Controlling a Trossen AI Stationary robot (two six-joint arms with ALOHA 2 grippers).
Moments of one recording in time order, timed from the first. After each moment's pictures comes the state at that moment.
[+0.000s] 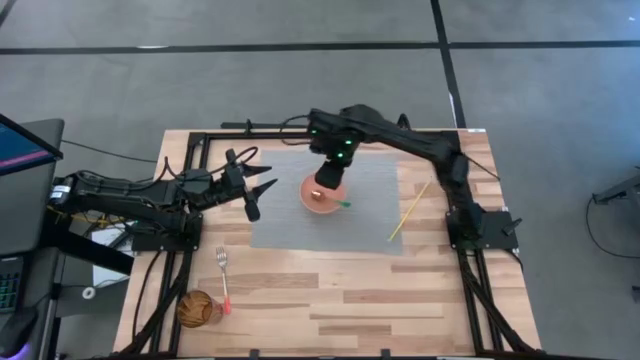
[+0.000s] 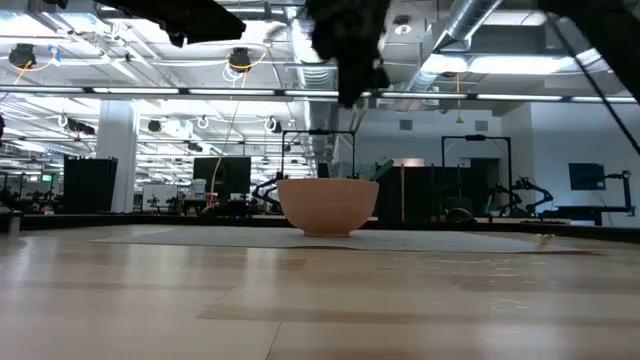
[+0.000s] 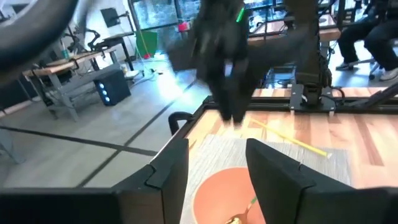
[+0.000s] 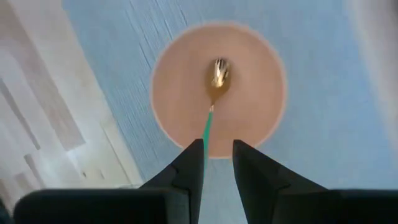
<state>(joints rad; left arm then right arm) -0.06 0.83 0.59 0.15 -0.48 0.18 -0.32 1.90 2.18 -1.45 -0.17 0.10</state>
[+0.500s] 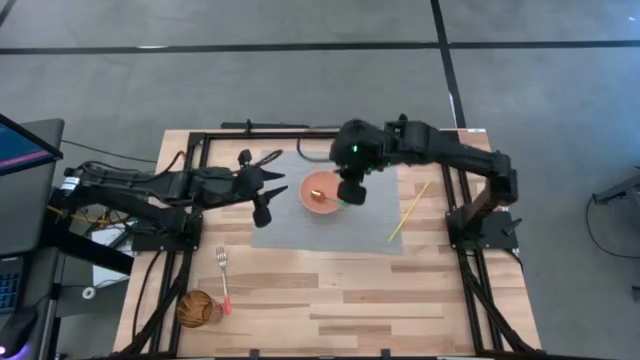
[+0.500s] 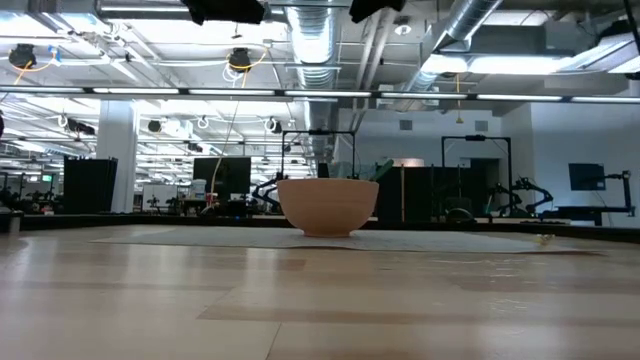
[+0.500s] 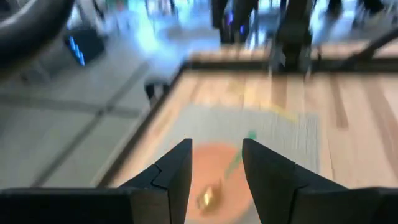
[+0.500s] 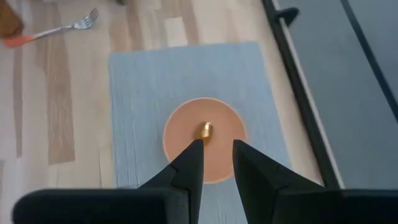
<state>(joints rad) -0.12 1.05 0.94 -0.27 -0.48 0.06 -0.15 1.53 1.94 -1.18 0.09 -0.02</state>
